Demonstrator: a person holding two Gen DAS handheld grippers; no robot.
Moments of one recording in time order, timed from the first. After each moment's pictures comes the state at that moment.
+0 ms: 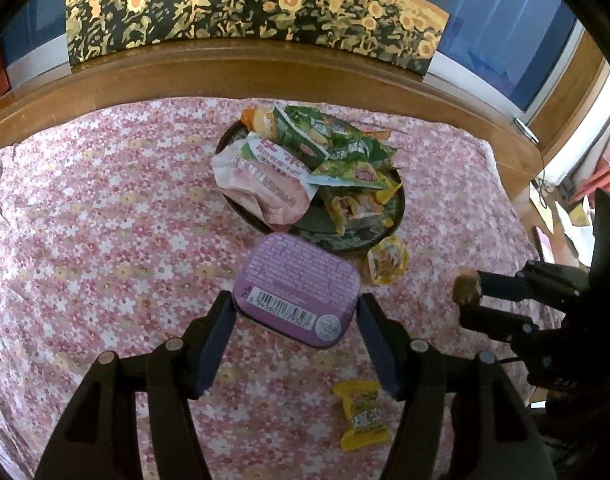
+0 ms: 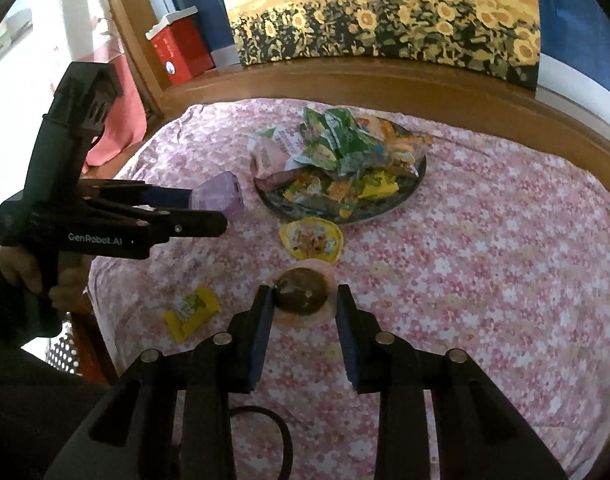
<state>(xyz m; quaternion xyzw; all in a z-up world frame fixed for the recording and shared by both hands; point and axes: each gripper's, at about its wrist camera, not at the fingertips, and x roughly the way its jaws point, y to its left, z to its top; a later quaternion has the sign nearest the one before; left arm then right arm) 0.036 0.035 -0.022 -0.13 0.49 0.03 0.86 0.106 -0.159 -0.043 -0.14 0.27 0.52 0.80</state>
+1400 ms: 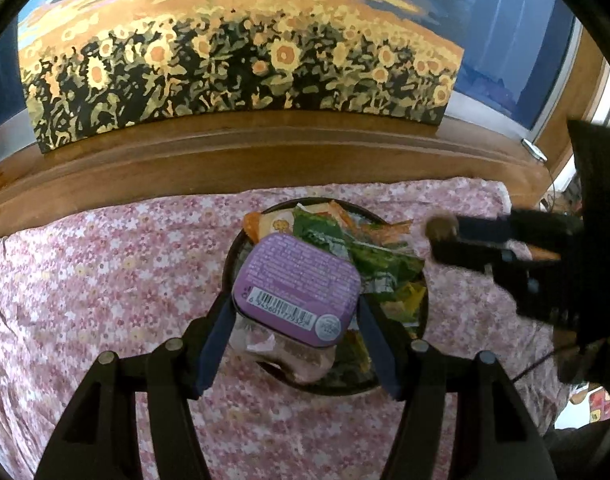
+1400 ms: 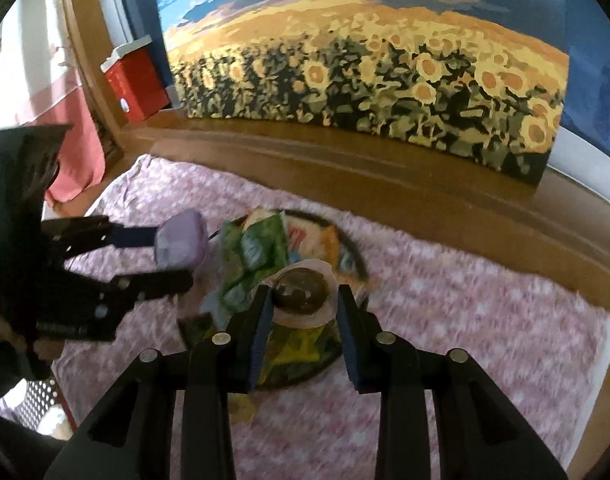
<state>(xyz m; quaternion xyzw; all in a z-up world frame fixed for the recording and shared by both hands) 0.117 0.061 -0.002 -0.08 0.45 0.02 0.89 0.197 -0.091 0.020 -0.14 0.25 0.48 0.83</state>
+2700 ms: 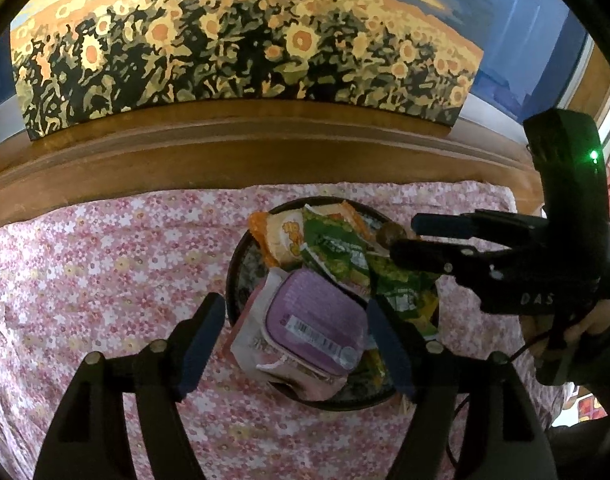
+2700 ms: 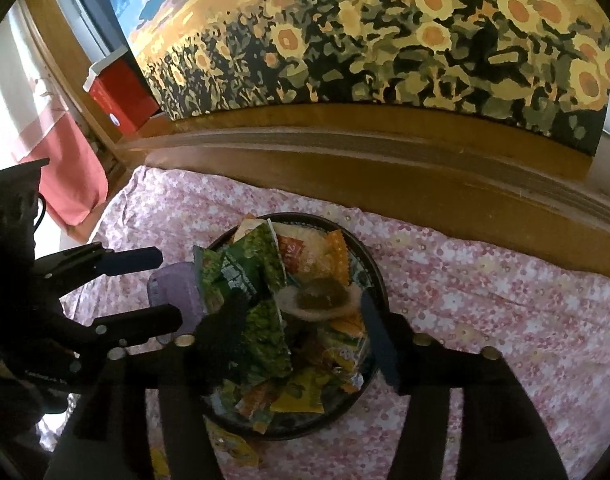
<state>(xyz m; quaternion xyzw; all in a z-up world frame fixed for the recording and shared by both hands) 0.131 0.075 -0.008 -0.11 0.47 0.02 0.87 0.238 -0.060 0.007 -0.09 0.32 0.51 0.80</state>
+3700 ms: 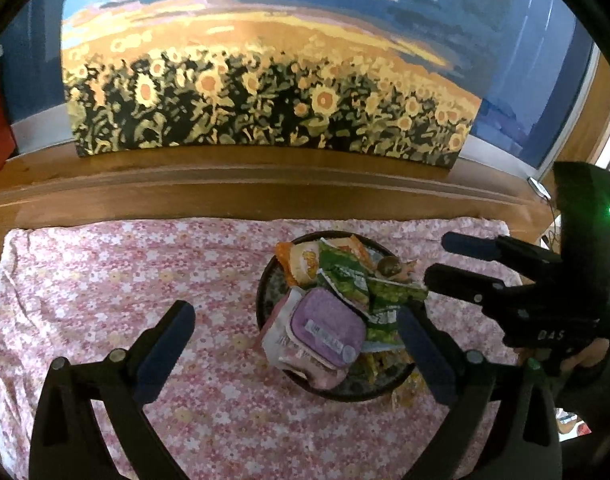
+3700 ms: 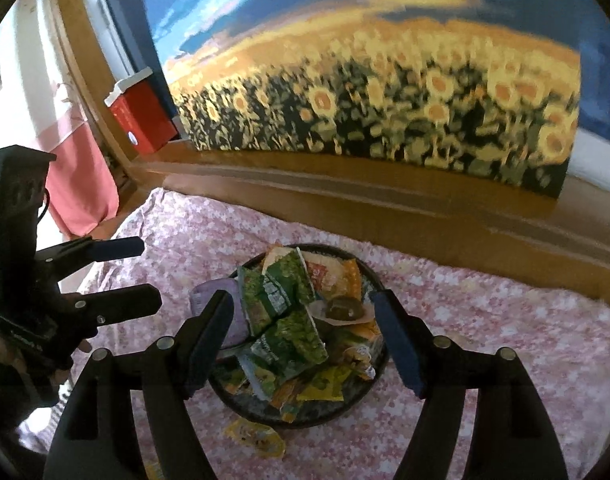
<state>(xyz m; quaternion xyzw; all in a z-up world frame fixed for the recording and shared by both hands) 0.098 0.087 0.039 -0.12 0.43 0.06 0.89 0.191 -0.083 0.033 -0.09 0.24 0.51 0.82</state>
